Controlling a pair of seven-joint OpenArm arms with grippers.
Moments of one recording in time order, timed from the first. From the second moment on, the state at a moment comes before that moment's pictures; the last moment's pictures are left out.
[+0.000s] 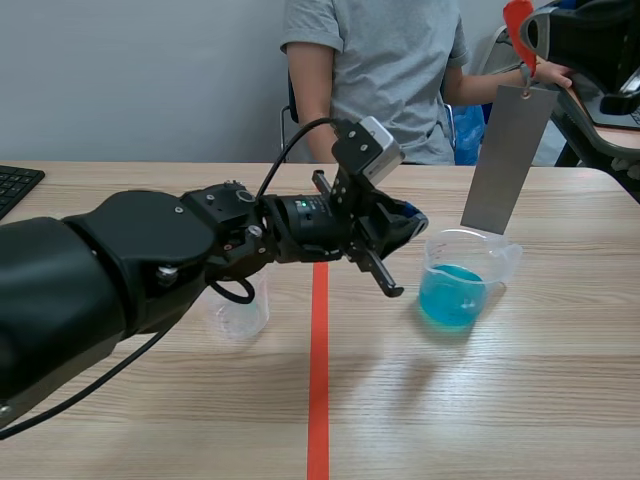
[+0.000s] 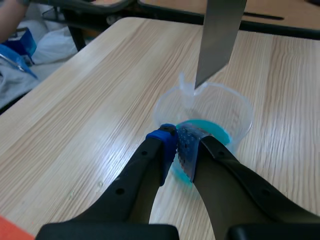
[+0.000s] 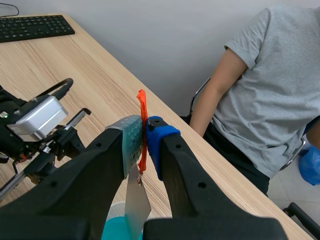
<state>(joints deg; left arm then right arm) -31.4 -3.4 46.7 45.6 -7.6 -31.4 -17.6 1.5 40.3 8.6 103.0 38.3 45.5 -16.0</state>
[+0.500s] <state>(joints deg) -32.1 0.7 48.2 41.6 -7.6 -27.4 -19.8 1.5 40.3 8.6 103.0 38.3 45.5 -16.0</state>
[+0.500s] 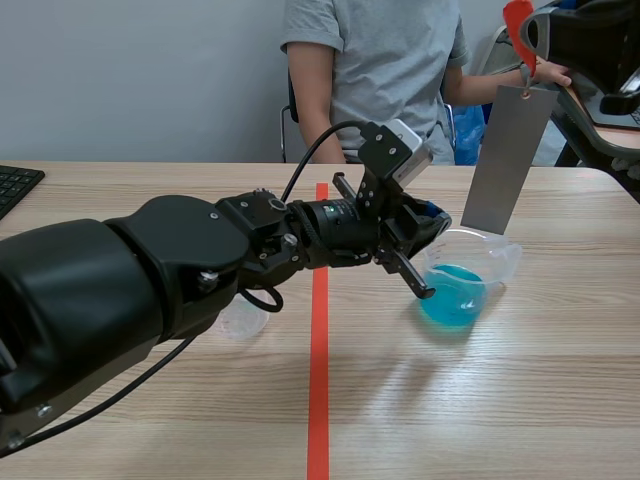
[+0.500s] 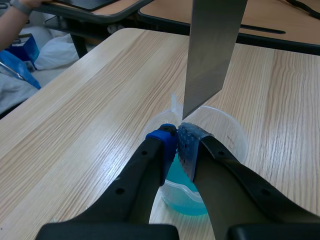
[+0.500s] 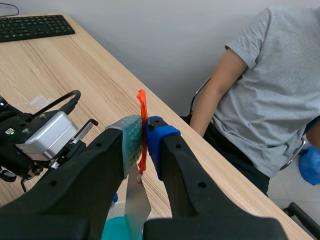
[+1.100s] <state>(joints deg) -32.1 0.7 48.2 41.6 -7.6 -26.8 -20.0 1.5 40.3 8.6 103.0 38.3 45.5 -16.0</state>
